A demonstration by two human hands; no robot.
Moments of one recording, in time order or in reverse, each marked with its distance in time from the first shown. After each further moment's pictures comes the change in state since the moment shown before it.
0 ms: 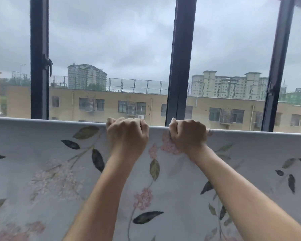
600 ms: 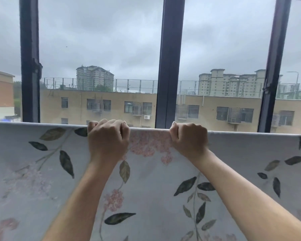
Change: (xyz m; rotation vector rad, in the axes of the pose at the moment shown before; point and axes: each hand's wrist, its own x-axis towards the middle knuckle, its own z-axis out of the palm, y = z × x) left_hand -0.013 0.043 0.013 0.087 0.088 0.022; right_hand -0.014 0.094 -0.006 0.061 0.069 -0.028
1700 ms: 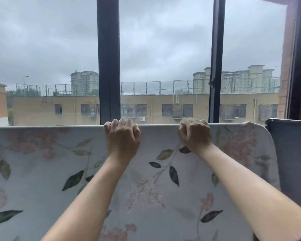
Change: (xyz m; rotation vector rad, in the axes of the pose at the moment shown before) left_hand -0.039 0.350 0.076 0.001 -0.119 0.044; right_hand -0.062 0.367 -0.055 0.076 -0.070 0.007
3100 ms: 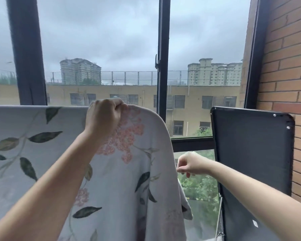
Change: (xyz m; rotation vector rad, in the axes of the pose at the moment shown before) left_hand 0.012 0.322 0.064 -0.393 -0.145 0.016; right_hand -0.137 0.378 -0.018 0.422 -1.124 0.192
